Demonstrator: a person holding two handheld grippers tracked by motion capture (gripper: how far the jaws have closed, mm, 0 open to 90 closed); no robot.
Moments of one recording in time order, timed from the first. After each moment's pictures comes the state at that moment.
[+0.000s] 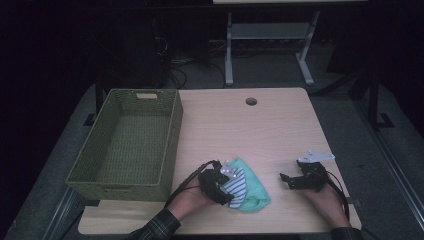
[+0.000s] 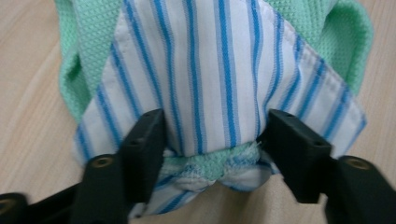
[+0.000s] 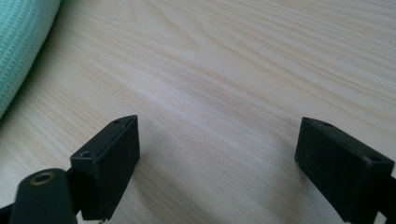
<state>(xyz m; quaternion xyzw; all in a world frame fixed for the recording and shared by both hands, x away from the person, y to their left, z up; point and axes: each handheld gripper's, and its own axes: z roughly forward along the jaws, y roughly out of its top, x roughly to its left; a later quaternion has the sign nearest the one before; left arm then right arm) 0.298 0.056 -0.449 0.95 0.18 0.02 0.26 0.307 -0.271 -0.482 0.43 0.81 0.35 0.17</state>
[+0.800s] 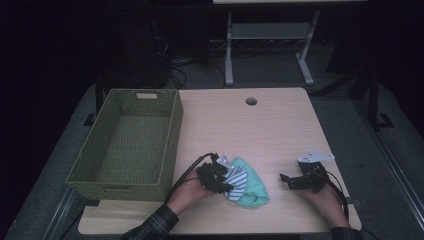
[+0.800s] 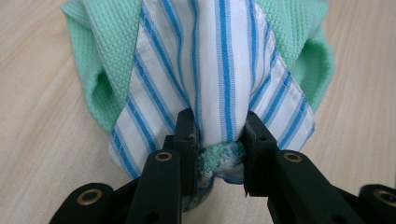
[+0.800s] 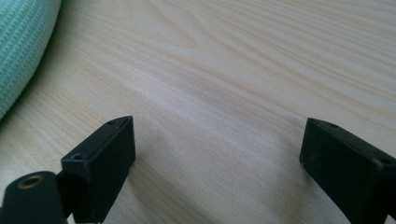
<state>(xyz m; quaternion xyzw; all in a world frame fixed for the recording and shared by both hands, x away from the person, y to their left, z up) 0.313 0.060 -0.437 0.94 0.20 -0.02 0.29 0.307 -0.270 -0.483 0.44 0.81 0.35 0.17</state>
